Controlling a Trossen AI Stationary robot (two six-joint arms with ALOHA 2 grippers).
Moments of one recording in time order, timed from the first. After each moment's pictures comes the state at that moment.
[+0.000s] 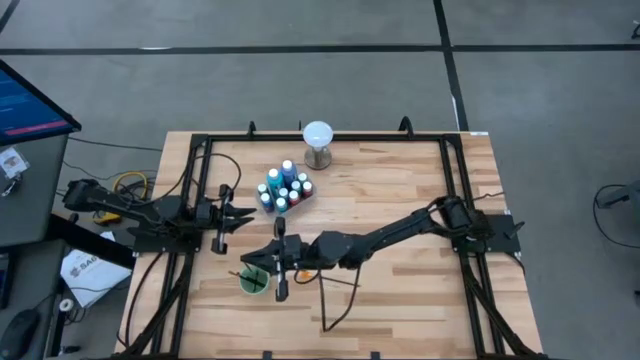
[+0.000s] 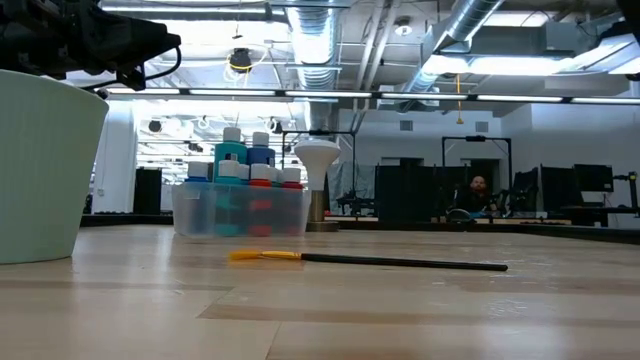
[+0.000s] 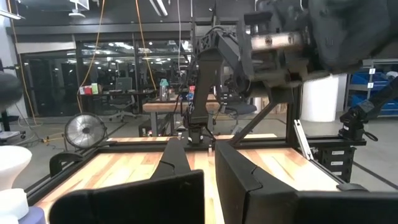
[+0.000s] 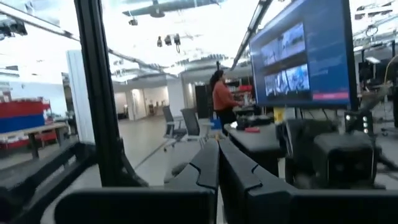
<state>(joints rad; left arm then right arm) -0.21 0.35 0.01 0.54 -0.22 0.07 0.30 2.20 1.68 0.83 0.21 0.08</state>
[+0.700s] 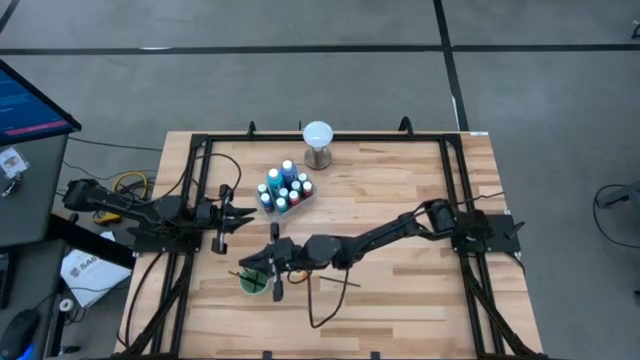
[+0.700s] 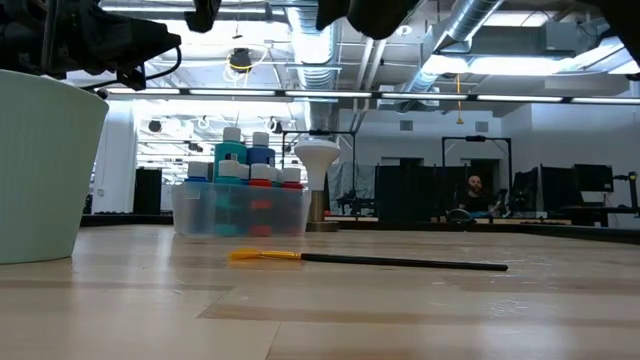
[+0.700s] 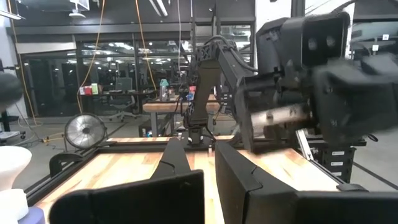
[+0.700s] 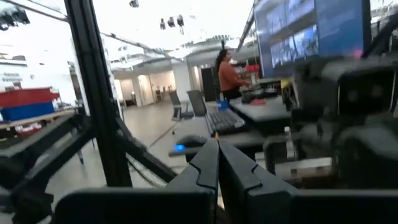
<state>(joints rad) -0.21 0.36 0.01 0.55 -0.22 0.07 0.27 2.31 1.68 0.86 0.15 0.15</state>
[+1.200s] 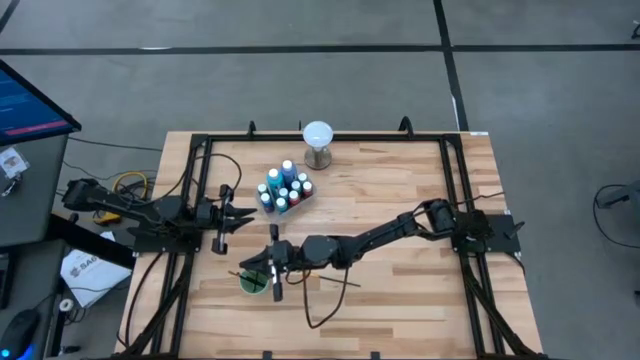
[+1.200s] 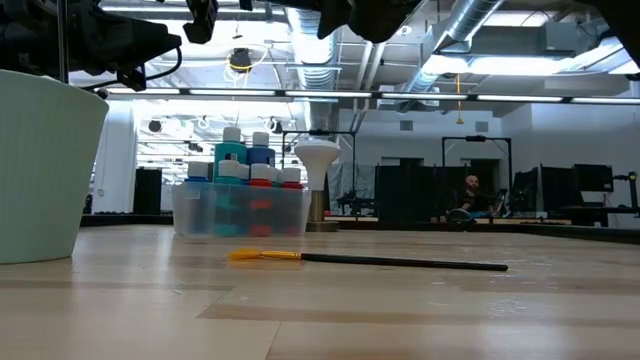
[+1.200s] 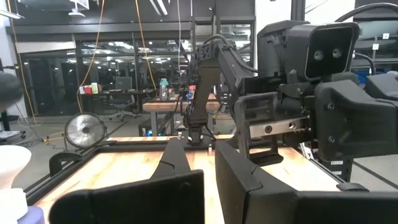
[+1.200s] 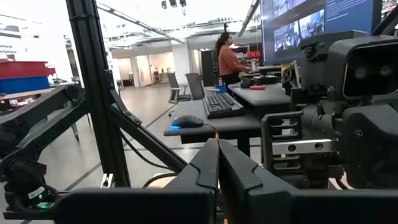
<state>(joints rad) -0.21 0.36 0.01 0.55 -0.22 0.07 0.27 2.31 1.68 0.79 0.13 0.11</state>
